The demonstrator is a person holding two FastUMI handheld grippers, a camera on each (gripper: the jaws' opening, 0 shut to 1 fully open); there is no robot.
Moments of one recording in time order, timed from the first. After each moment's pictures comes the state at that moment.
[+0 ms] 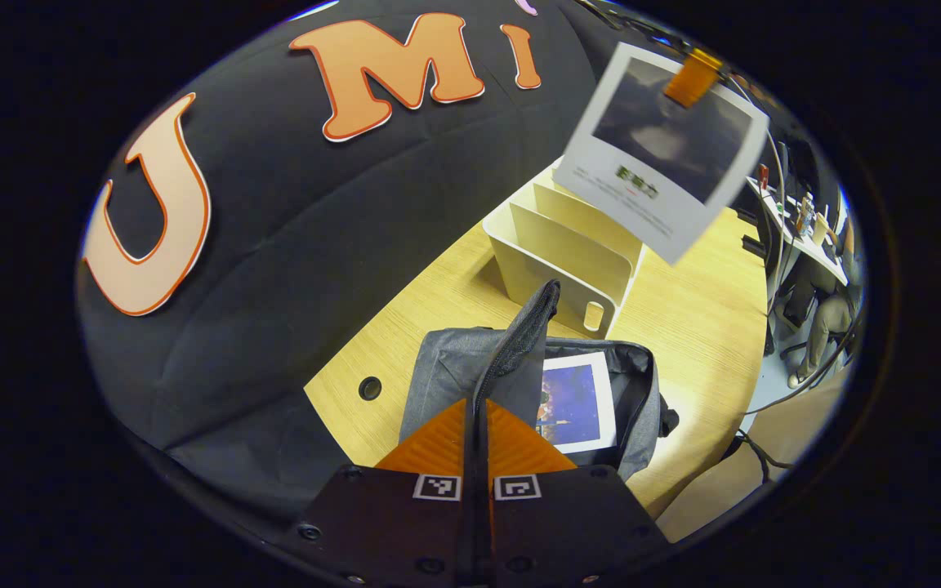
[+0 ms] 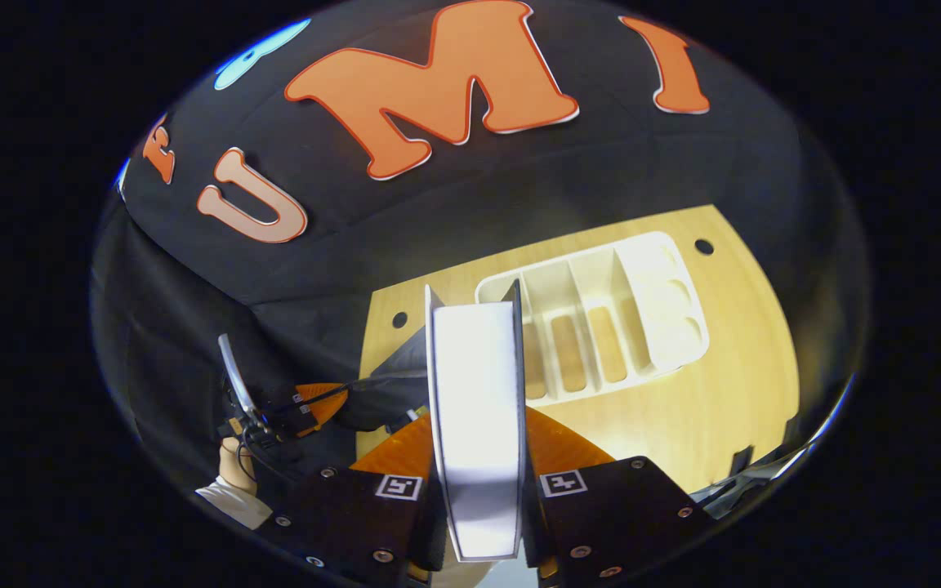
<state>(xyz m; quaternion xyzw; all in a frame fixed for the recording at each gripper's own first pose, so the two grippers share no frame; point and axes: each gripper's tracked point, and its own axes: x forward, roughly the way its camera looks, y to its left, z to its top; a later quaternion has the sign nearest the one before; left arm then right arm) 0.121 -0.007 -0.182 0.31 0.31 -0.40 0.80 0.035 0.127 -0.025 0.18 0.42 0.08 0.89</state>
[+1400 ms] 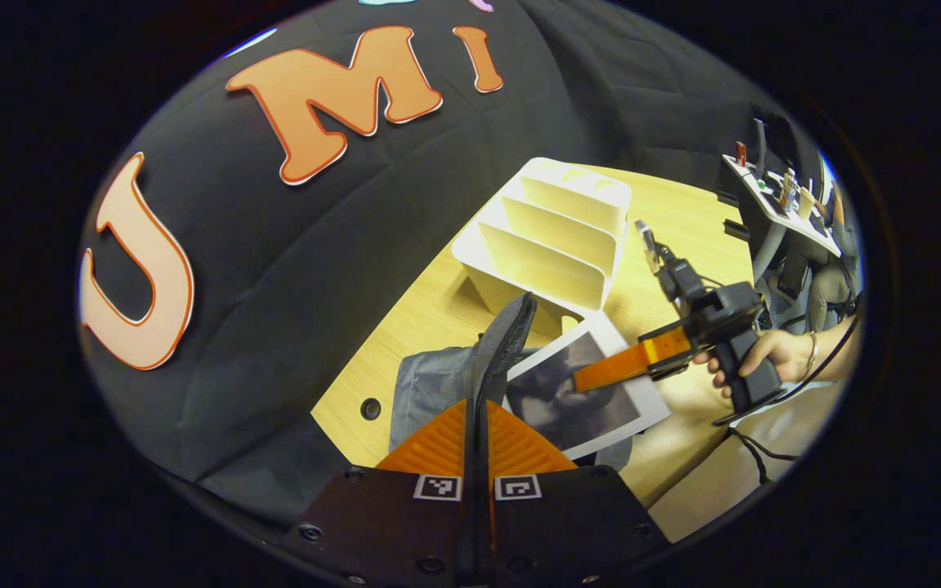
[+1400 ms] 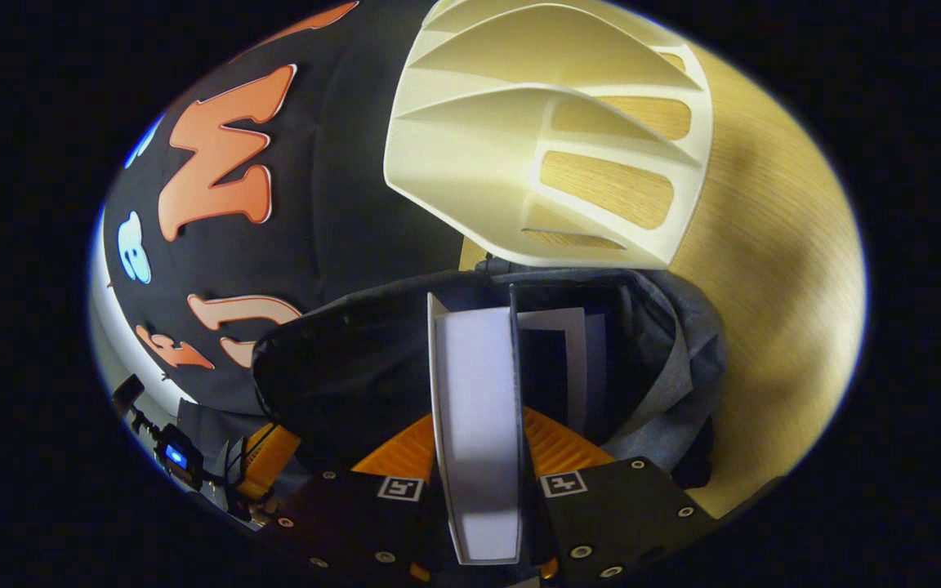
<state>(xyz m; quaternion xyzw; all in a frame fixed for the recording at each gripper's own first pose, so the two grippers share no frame) 0.092 -0.050 -0.145 0.36 0.29 -0.43 0.78 0.101 0.290 -0.276 0.61 0.29 0.13 0.72</state>
